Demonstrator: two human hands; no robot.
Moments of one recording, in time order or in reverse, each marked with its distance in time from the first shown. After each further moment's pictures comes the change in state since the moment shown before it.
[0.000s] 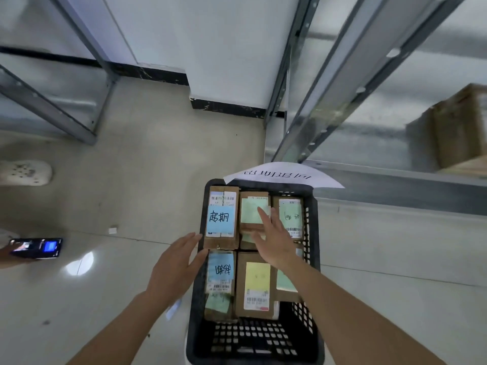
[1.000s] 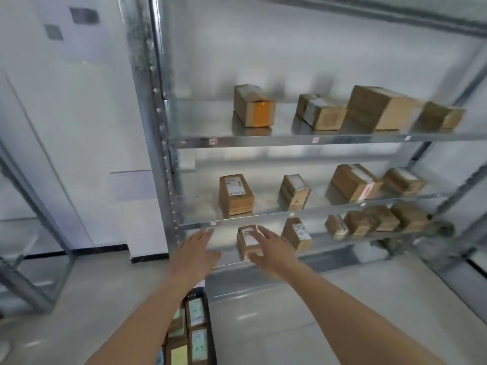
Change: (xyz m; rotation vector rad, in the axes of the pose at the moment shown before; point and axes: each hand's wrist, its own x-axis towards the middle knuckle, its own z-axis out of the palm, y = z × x) left_hand -0.448 0.491 -0.290 0.139 0.316 0.560; right_hand -0.657 -0.020 -0.466 -0.264 0.561 -0.074
